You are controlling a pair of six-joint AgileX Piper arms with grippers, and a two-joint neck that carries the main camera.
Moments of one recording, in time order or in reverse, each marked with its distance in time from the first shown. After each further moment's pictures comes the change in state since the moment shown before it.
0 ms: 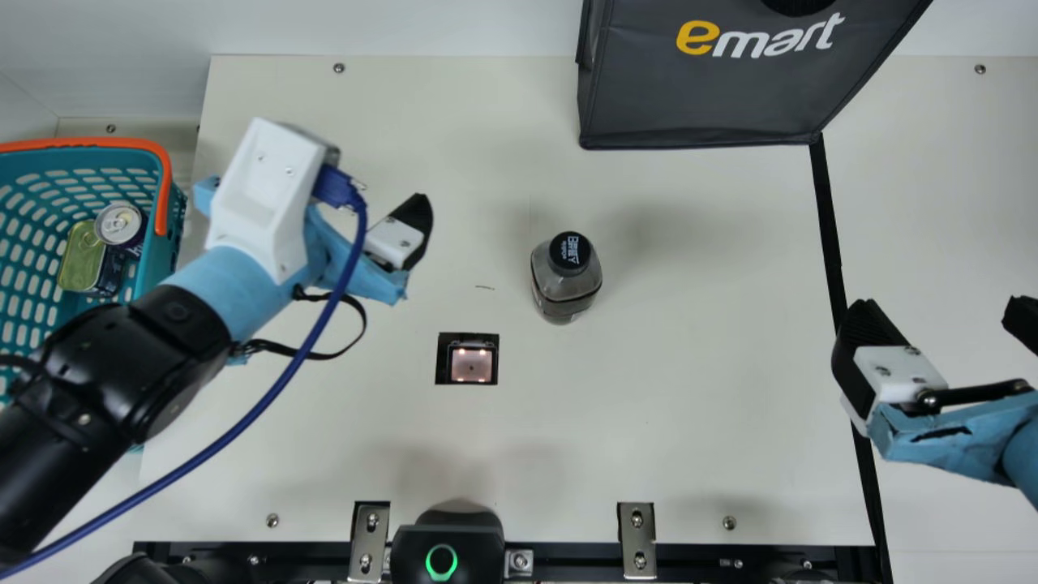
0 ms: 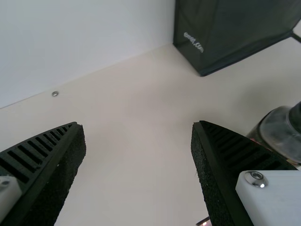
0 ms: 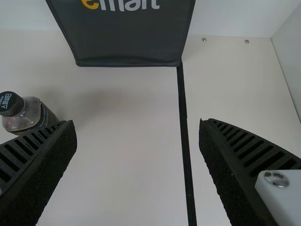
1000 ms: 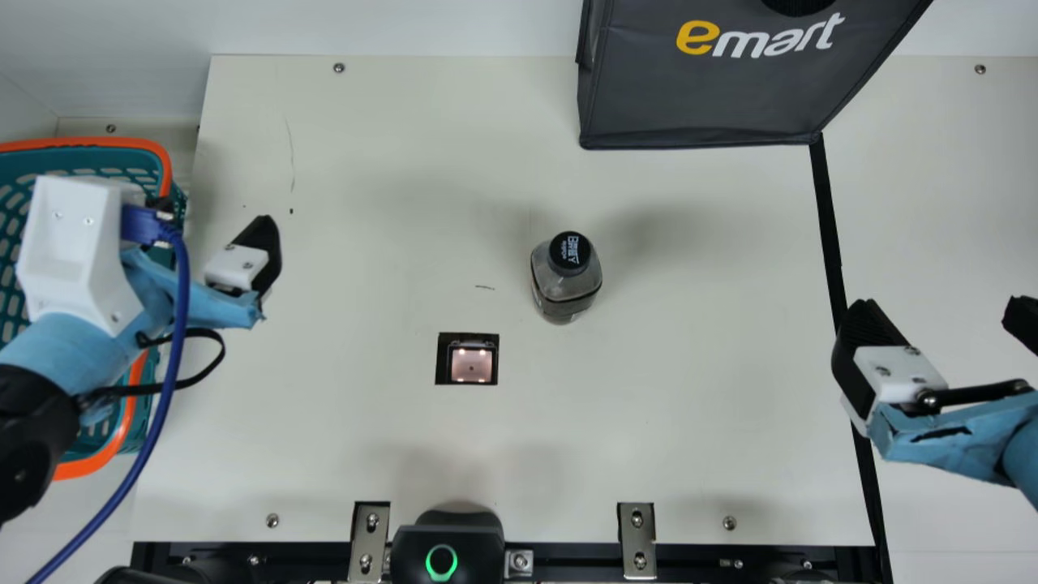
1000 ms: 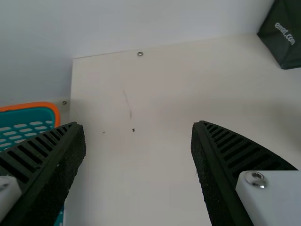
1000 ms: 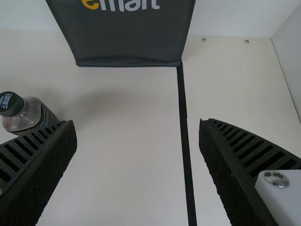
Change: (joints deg) left arm 20.5 -15.9 10.3 -11.4 4.8 12.6; right arm 0.0 0.0 0.0 0.0 0.0 0.0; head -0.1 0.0
